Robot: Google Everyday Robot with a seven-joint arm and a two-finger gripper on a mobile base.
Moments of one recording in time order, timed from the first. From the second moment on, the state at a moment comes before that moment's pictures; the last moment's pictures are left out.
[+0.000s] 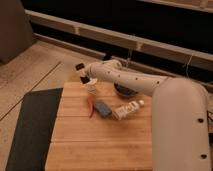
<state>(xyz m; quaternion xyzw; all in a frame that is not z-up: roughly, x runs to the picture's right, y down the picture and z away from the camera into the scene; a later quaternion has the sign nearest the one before) -0.139 -0.121 0.870 -0.12 -0.33 0.48 0.81</state>
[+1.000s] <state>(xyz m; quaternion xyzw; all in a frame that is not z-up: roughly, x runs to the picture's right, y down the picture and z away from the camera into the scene) -0.105 -0.161 0.911 -0.12 -0.30 0.45 0.83</state>
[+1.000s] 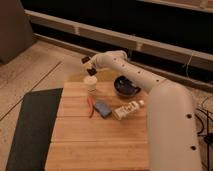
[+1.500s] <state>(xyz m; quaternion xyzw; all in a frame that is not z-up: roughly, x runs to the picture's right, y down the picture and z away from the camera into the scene) -0.118 -0.149 0.918 -0.14 -0.30 0.44 0.83</state>
